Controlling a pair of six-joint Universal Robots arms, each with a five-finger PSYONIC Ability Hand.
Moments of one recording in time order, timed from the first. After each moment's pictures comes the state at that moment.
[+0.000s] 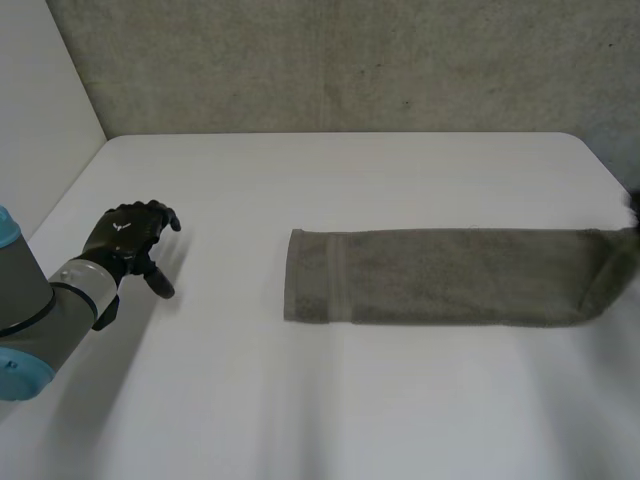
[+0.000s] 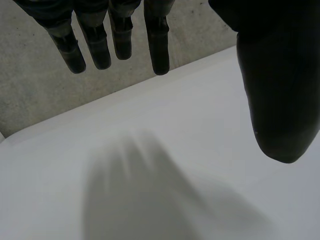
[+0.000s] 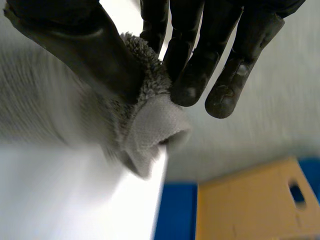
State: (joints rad) left arm 4.61 -2.04 -1.70 3.49 -1.30 3.30; right arm 1.49 -0.99 1.35 -0.13 1.58 2.41; left_hand 0.25 0.26 0.27 0.26 0.06; right_hand 1.32 1.33 1.35 1.34 1.16
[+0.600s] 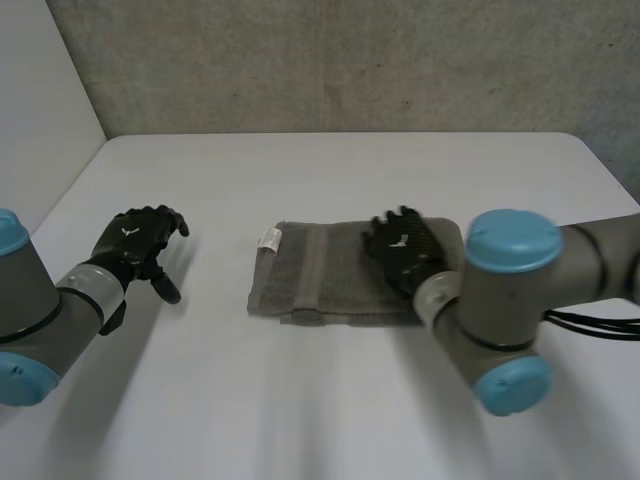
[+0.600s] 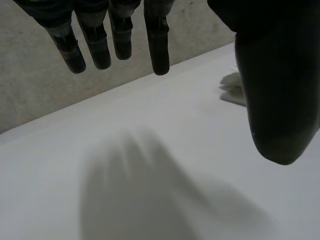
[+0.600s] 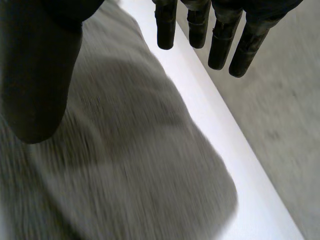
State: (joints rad) left arm 4.59 -2.04 -1.72 3.50 -1.29 3.30; right arm 2.13 -0.92 1.40 -0.21 1.53 2.46; left_hand 0.25 0.26 0.27 0.26 0.06; right_hand 0.24 0.25 0.25 0.26 0.06
